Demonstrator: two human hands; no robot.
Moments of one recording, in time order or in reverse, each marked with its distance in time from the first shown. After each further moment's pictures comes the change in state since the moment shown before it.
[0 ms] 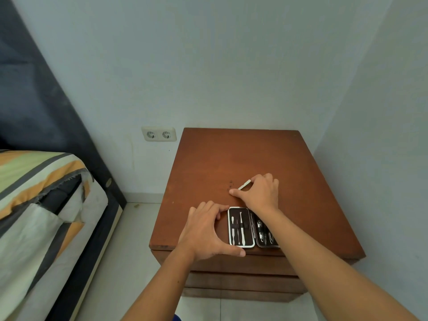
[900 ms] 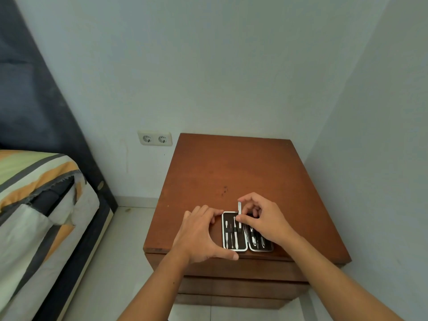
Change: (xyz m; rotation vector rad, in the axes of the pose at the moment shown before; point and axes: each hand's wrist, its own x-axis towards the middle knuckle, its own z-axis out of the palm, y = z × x) left_hand -0.001 0.002 -0.001 0.010 -0.001 0.001; right_hand -0.040 0.055 -0.033 0.424 -0.301 -0.394
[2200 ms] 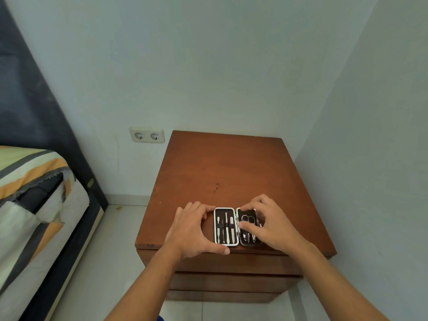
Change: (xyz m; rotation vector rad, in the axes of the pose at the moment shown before) left_hand 0.000 -0.001 0.001 0.009 0.006 0.005; right_hand -0.036 0.008 -0.022 -0.228 0.015 -0.086
